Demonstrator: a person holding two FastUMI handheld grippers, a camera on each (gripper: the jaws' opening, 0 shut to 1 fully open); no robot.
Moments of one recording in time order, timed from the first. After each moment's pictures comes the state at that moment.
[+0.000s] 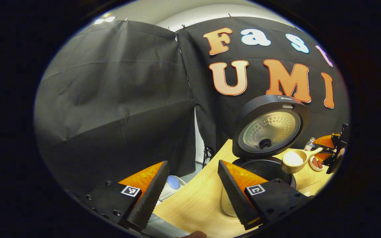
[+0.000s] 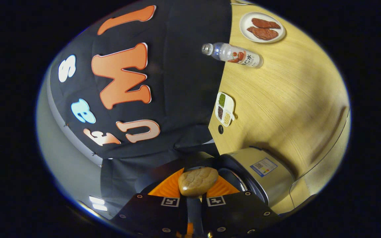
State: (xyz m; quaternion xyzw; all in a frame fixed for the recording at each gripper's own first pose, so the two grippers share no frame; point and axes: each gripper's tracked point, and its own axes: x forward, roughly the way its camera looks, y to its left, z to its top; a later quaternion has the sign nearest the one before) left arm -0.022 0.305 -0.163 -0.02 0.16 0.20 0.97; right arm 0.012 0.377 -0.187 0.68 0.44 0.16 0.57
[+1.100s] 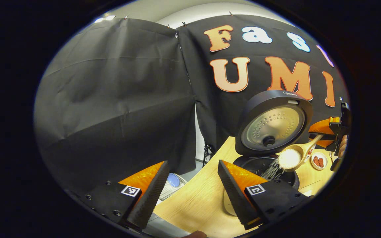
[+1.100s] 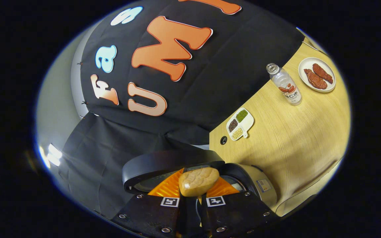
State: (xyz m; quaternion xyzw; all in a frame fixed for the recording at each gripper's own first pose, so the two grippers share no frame) left arm -0.016 0.310 -0.172 -0.03 0.17 0.19 0.97; right arm 0.021 0.404 -0.153 0.52 0.40 0.23 0.72
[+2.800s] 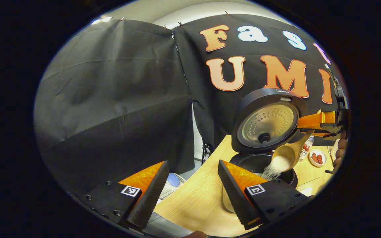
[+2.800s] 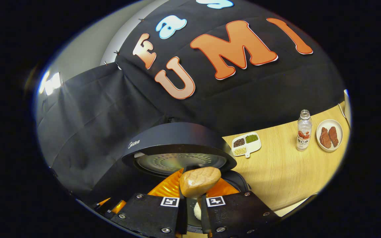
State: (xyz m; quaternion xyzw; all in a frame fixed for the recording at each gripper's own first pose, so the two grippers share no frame) left arm -0.025 0.302 -0.172 -0.02 0.17 0.18 0.97; right arm -0.010 0.443 -0.108 0.30 0.32 0.32 0.84
